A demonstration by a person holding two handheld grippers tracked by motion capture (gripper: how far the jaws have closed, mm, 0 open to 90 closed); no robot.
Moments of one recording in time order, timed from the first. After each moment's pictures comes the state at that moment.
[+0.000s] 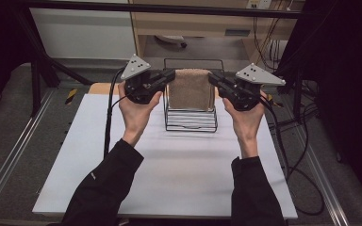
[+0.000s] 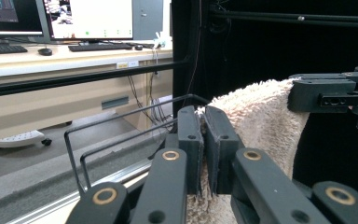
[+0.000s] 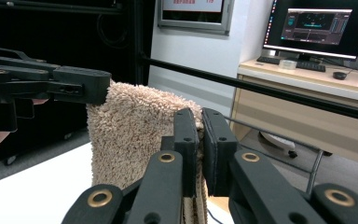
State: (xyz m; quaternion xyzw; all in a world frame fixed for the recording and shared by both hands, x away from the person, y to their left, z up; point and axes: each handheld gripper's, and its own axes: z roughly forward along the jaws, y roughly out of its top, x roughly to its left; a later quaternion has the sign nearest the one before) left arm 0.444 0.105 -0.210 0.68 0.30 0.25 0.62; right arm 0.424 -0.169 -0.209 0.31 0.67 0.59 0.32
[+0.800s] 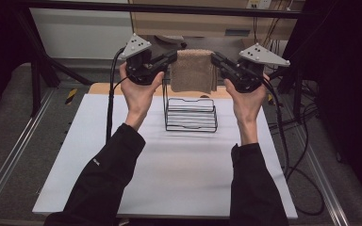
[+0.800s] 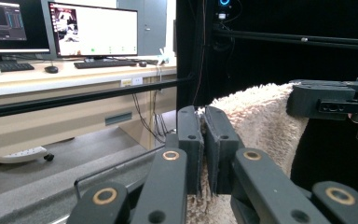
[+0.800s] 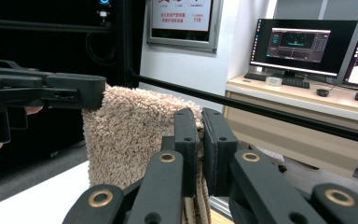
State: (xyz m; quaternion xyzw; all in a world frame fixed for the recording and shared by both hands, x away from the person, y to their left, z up) left arm 0.468 0.101 -0.178 0.67 0.30 0.26 0.63; right arm 0.447 -0.169 -0.178 0.31 0.65 0.60 0.34
